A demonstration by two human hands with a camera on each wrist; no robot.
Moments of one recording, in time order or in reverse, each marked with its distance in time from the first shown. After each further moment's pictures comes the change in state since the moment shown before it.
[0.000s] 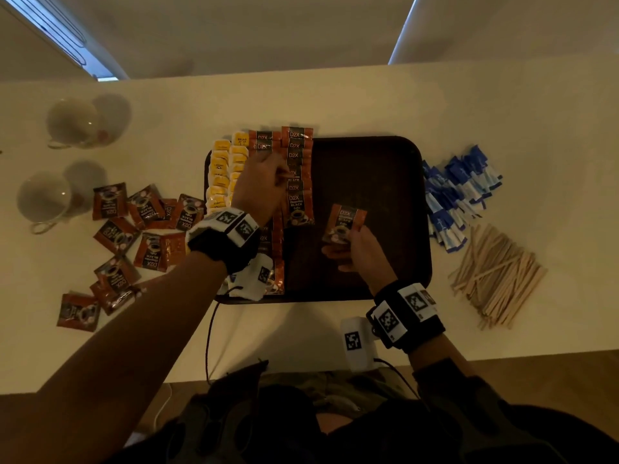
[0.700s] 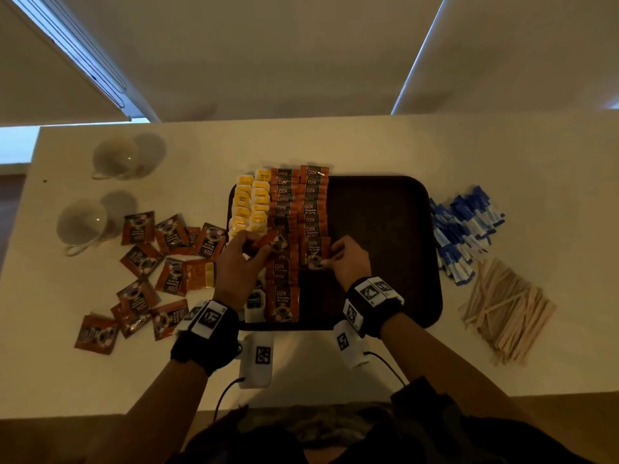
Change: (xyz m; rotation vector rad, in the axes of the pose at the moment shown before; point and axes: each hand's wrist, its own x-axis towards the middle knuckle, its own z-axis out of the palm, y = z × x) left_hand -0.095 -0.030 -0.019 -0.544 0.185 -0.349; right_hand 0.043 -0.006 0.036 -0.460 0.148 -0.175
